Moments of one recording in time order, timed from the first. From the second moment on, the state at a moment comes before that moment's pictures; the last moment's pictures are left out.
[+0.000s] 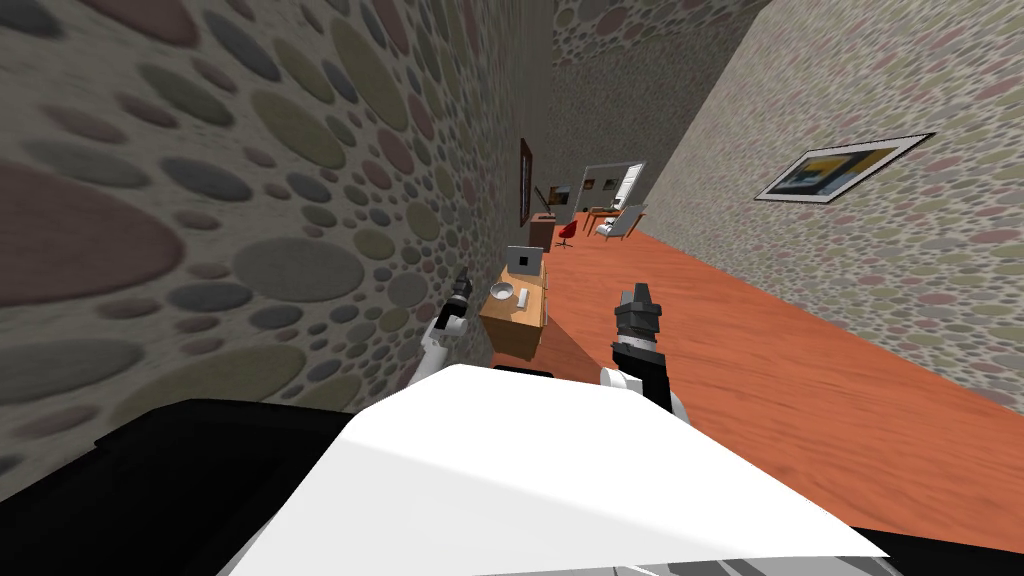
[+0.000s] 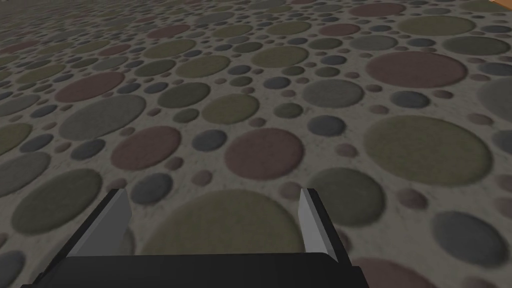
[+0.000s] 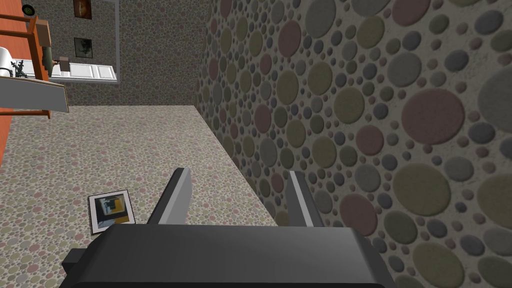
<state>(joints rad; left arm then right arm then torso) 0.08 0.26 0.07 -1.78 0.19 -0.11 -0.07 0.55 0.05 -0.04 -2.25 0.08 -0.36 0.06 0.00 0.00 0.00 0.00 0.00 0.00</state>
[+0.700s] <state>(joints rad) -0.06 0.29 0.11 -1.61 0.22 0.05 -0.09 0.55 0.05 -0.04 -2.25 0.08 -0.36 0.06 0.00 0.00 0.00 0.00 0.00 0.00</state>
